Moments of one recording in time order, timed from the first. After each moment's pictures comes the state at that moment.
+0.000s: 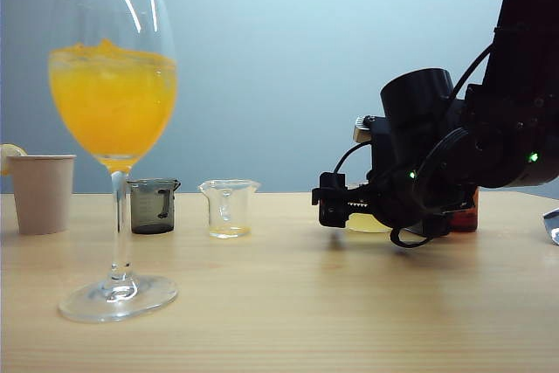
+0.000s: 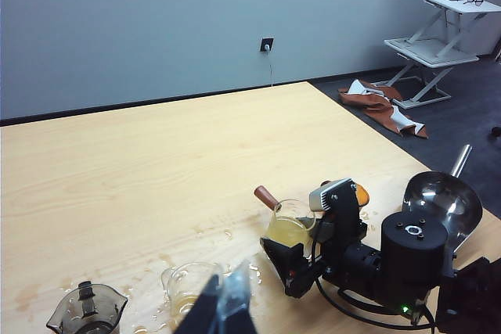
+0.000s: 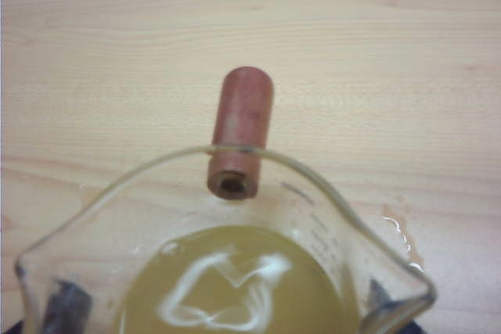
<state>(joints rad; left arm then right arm) -0.30 0.78 0.85 -0.21 0.36 -0.08 0.49 2.08 0.84 0.95 0.29 0.21</state>
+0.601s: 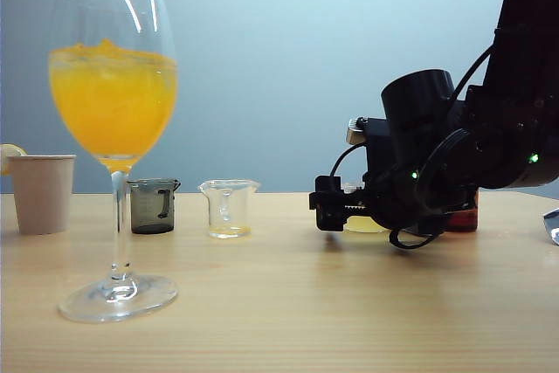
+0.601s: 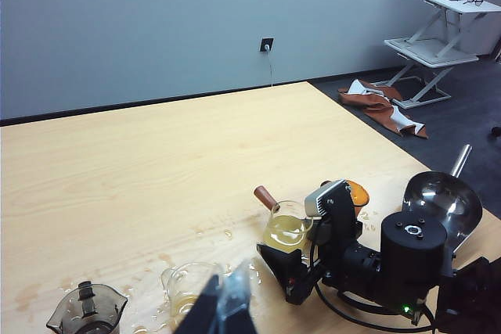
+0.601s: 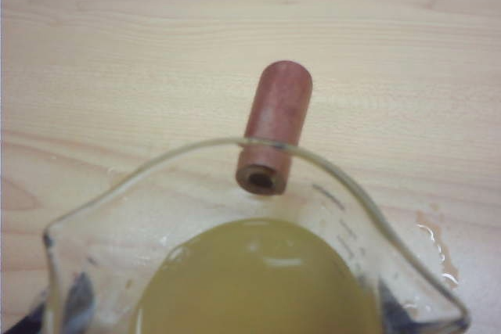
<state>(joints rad) -0.30 0.78 0.85 -0.21 0.36 -0.08 0.49 2.08 0.84 0.95 0.23 0.16</state>
